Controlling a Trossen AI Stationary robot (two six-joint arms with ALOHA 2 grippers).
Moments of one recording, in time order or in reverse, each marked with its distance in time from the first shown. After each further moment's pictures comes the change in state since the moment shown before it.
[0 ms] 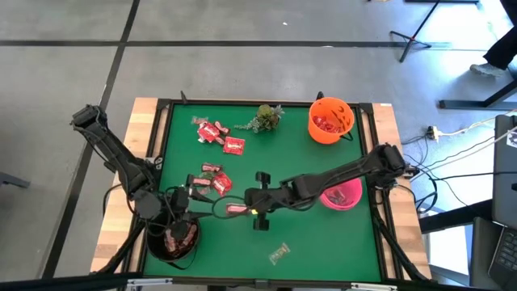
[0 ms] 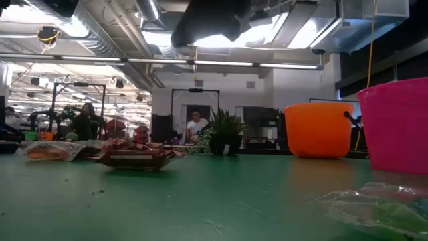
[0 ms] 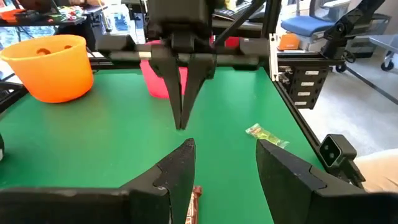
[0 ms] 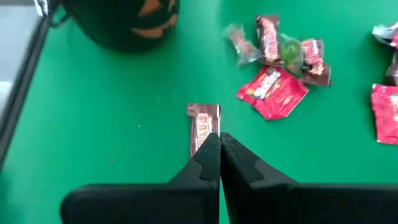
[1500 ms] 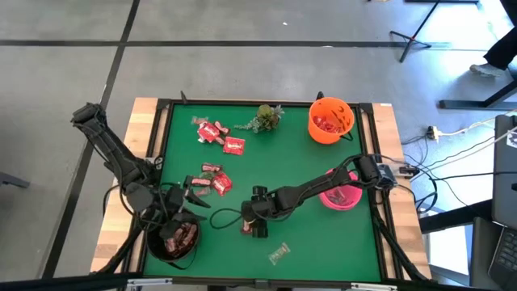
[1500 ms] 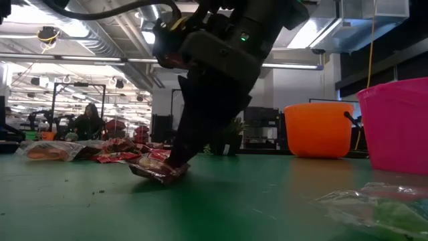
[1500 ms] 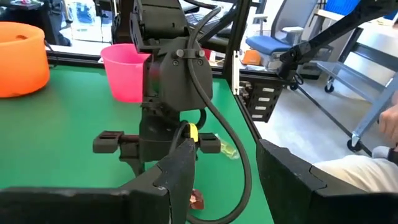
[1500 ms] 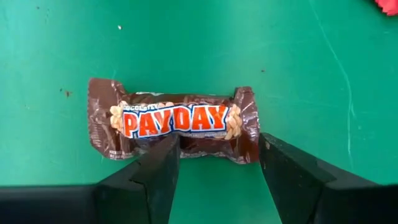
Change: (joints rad) left arm -0.014 -0.086 0.001 0.004 0.120 -0.078; right arm -0.008 0.255 0.002 -0.003 -0.140 0.035
